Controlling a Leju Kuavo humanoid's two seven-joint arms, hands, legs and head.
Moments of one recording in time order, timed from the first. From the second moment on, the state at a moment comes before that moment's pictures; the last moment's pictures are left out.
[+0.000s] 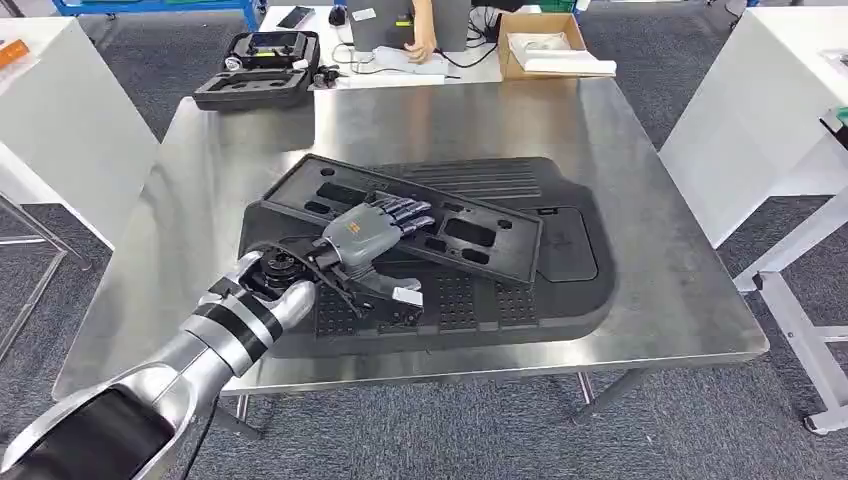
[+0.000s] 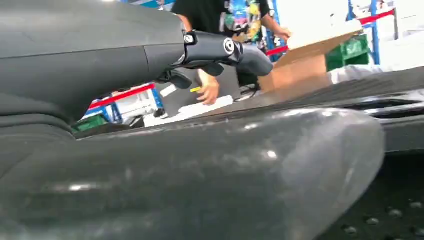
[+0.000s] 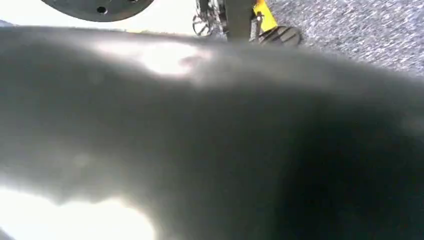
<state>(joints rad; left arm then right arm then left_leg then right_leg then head) -0.79 -0.06 -0.72 -0.87 -1.10 0.11 -0.29 -0.03 0.00 -0.42 -0.20 0.07 -0.34 -0.13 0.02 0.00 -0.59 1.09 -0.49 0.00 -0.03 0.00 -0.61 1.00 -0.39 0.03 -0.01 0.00</state>
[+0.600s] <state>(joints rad) -0.75 -0.02 -0.71 -0.95 -1.06 0.13 -0.29 -0.03 0.00 -0.45 -0.20 0.09 -0.34 -0.13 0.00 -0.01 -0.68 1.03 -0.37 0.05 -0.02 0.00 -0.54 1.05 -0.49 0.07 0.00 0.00</state>
